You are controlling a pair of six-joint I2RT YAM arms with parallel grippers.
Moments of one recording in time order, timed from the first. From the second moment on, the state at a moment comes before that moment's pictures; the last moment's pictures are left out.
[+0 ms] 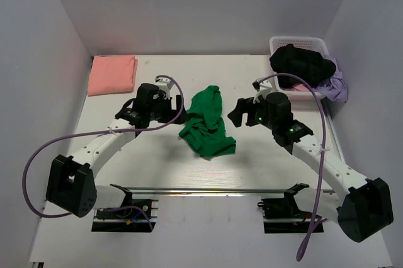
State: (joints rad) left arm -0.43 1.31 0.92 -0.27 0.23 -0.30; right arm 0.49 1.09 0.75 -0.09 -0.17 0.26
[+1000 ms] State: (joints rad) left arm -0.40 1.76 1.03 -0.04 0.19 -0.20; right arm 0.58 1.62 1.06 -0.14 -0.31 0.18
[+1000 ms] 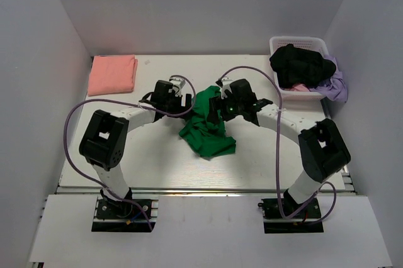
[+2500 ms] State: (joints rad) left arm -0.41 1.26 1.27 0.02 0.01 -0.09; right arm 0.60 1.21 1.29 -0.10 0.33 0.02
